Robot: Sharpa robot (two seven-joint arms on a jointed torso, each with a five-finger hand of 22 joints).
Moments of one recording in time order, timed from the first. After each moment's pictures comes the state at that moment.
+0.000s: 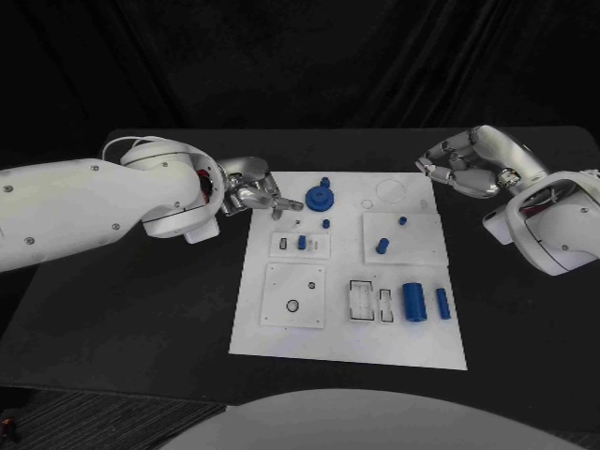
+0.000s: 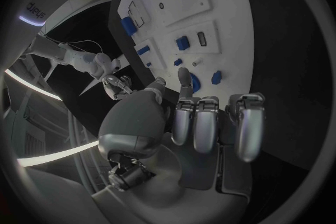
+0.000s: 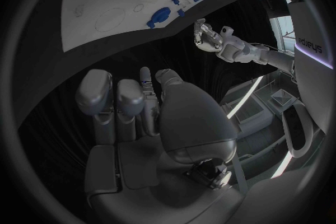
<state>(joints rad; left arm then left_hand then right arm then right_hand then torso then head) 1.46 -0.90 -0.21 1.68 -1.00 -0.03 -0.36 0.99 0.05 0.07 0.18 0.07 1.05 0.02 0.32 1.19 1.47 -0.04 1.57 1.31 1.47 -0.08 1.57 1.31 0.02 1.47 0.03 1.53 1.31 1.34 -1.02 -0.21 1.64 -1.12 -0.62 0.10 1.34 0.06 0.00 0.26 0.74 1.02 0.07 0.18 0.25 1.46 -0.01 1.34 1.41 1.47 -0.07 1.10 0.92 0.12 1.44 0.03 0.98 1.31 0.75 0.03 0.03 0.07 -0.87</state>
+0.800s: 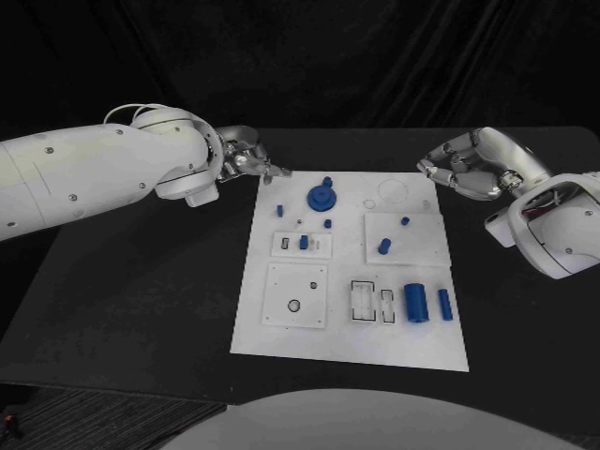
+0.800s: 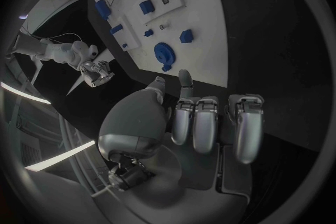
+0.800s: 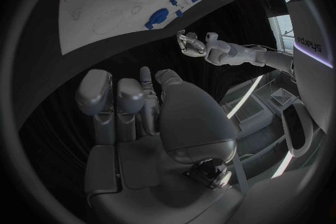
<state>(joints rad) 1.48 -0.77 -0.21 1.41 -1.02 0.00 -0.35 1.00 0.05 0.03 0.20 0.07 1.01 0.03 0.32 1.23 1.46 -0.04 1.57 1.31 1.47 -0.09 1.57 1.31 0.02 1.47 0.03 1.55 1.31 1.34 -1.02 -0.21 1.65 -1.12 -0.62 0.09 1.34 0.06 0.02 0.27 0.73 1.03 0.07 0.18 0.25 1.47 -0.01 1.31 1.45 1.47 -0.07 1.08 0.89 0.12 1.44 0.03 0.98 1.31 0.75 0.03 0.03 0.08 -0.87</state>
